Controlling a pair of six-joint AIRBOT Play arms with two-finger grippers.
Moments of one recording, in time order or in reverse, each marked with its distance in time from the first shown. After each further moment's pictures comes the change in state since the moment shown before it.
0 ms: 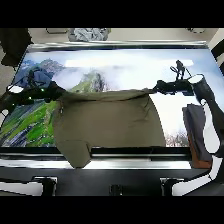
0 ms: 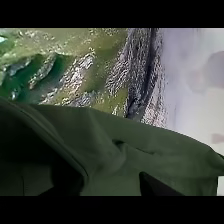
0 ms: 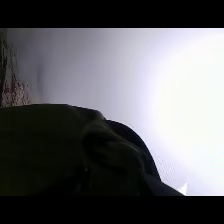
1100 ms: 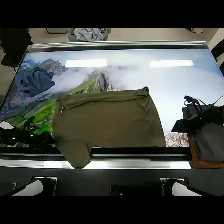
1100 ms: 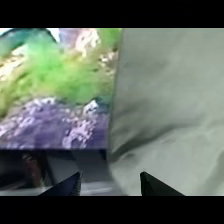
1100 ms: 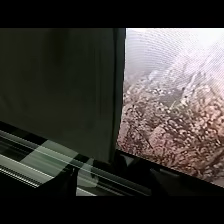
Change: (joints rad) left arm 0.252 0.368 -0.644 0.476 -0.364 0.056; right arm -0.229 0.396 -0.455 -0.468 0.560 -0.143
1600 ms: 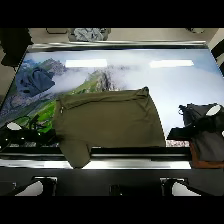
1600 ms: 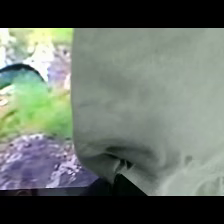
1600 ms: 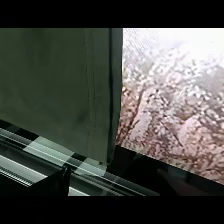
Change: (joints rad) left arm -0.098 0.005 -0.053 -0.059 0.159 -0.066; right arm 0.000 0.004 -0.167 -0.001 -0.093 -0.031
